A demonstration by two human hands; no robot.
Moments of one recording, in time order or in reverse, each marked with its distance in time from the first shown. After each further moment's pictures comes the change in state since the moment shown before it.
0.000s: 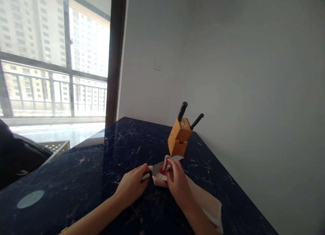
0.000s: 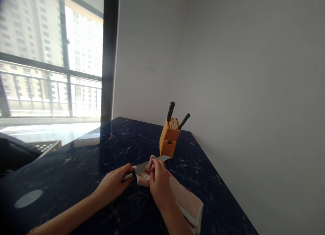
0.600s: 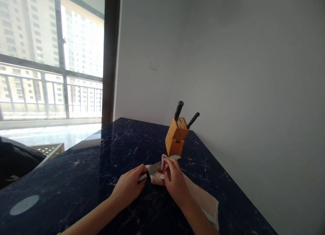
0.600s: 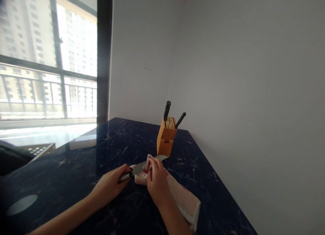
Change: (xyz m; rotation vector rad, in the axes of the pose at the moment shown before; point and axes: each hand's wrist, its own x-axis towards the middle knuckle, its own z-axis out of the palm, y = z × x) left_hand 0.000 -0.002 0.002 -0.022 -0.003 0.006; right_hand 0.002 -0.004 -0.005 0.005 -0.028 -0.030
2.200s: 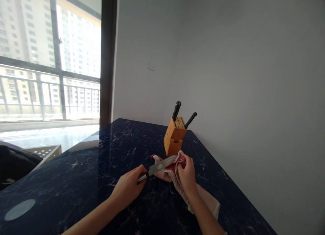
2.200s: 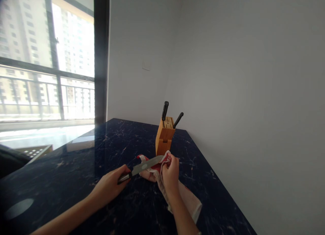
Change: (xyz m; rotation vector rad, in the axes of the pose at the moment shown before) left_hand 0.000 0.002 0.001 0.009 -0.016 -0.005; right_hand 0.005 0.054 -0.011 0.026 0.446 0.311
